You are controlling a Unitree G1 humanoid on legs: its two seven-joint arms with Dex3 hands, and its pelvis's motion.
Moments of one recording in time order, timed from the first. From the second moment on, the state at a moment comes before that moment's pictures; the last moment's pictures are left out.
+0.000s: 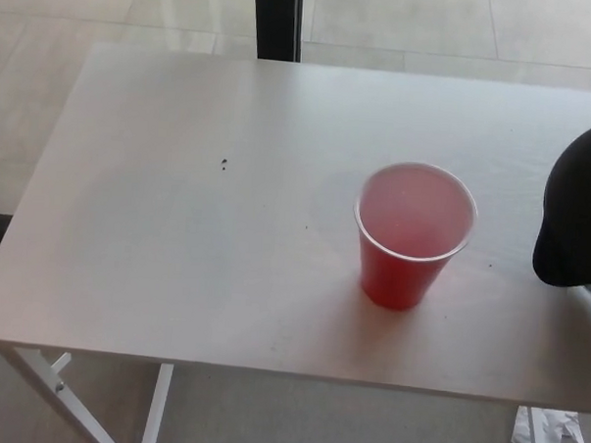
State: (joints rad) left_arm 0.01 0.79 0.37 1.21 -0.14 -0.13 -0.44; right_arm -0.51 -0.55 -0.31 0.23 -0.06 0.14 -0.03
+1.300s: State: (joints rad) left_arm 0.01 0.79 0.37 1.22 -0.14 -0.13 -0.44; right_arm -0.72 -0.55 -0.16 0.22 -0.14 0.25 -0.04
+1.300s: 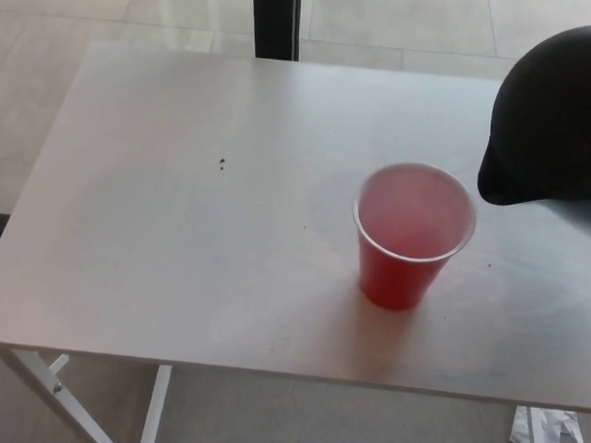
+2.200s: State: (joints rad) left_arm -0.01 0.80 0.37 1.22 -0.14 -0.13 -0.44; right_arm -0.78 -0.56 -0.02 0.11 -0.26 0.36 -0.04
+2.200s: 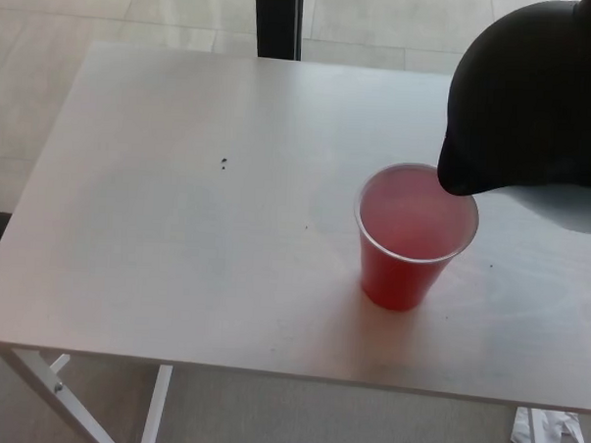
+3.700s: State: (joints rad) left_arm -0.04 0.81 0.36 1.22 -0.14 -0.13 -0.44; right_arm -0.91 -0.66 0.20 0.25 -0.50 0.23 0.01
